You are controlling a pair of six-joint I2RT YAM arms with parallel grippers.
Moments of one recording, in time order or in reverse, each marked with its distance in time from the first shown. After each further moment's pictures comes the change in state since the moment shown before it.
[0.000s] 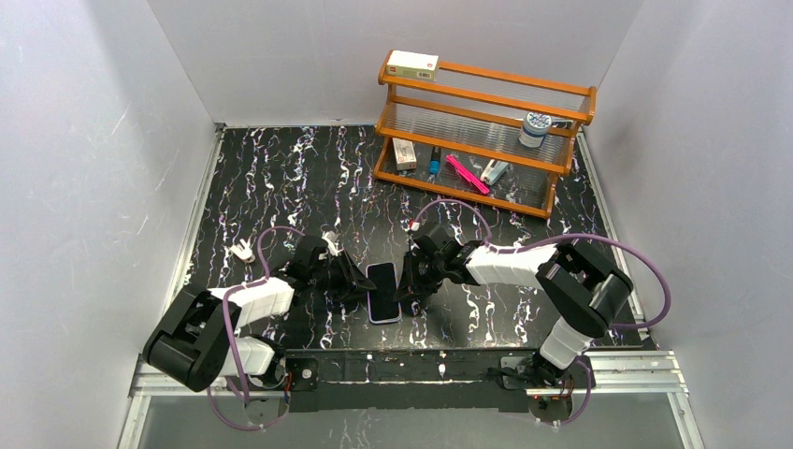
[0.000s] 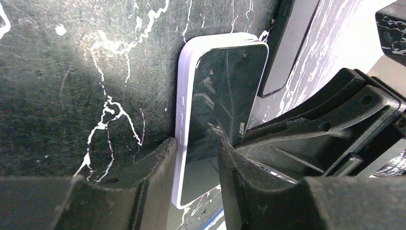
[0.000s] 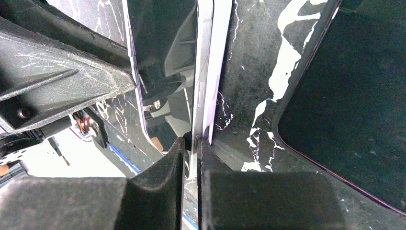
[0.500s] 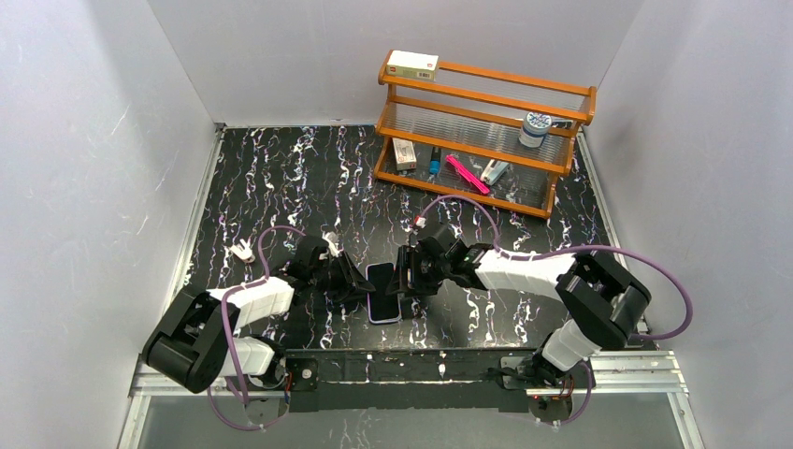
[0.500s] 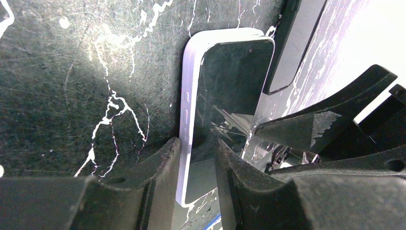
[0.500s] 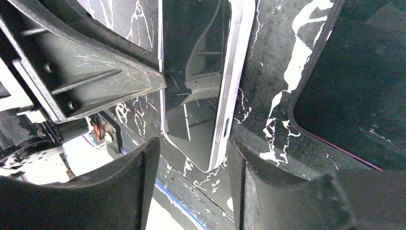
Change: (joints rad) left arm -0.003 -0.007 0.008 -0.040 -0.005 0.021; right arm 0.017 -0.102 -0.026 0.009 0.074 0.044
